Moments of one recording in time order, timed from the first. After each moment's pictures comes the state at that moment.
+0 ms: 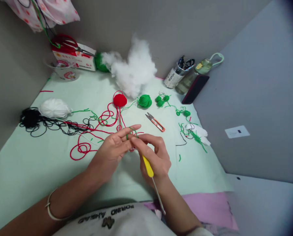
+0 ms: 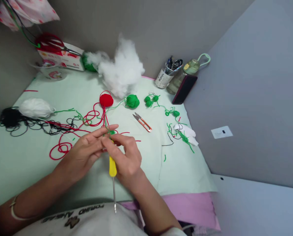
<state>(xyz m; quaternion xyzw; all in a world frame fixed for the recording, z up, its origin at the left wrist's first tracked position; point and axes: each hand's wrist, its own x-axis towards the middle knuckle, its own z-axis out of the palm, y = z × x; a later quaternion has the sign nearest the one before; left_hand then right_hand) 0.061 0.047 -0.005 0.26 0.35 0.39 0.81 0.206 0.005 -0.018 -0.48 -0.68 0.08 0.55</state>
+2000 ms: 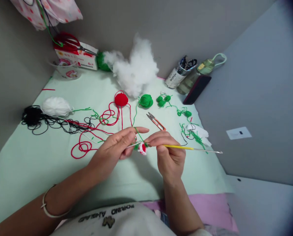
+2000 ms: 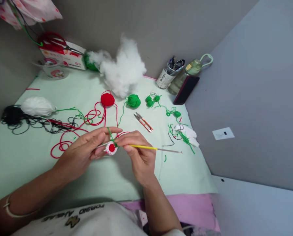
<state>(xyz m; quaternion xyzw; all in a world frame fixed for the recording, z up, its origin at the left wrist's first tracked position) 0.053 0.048 0.001 0.42 0.36 0.34 0.76 0.229 0.013 -0.006 -0.41 -0.60 0.30 0.62</state>
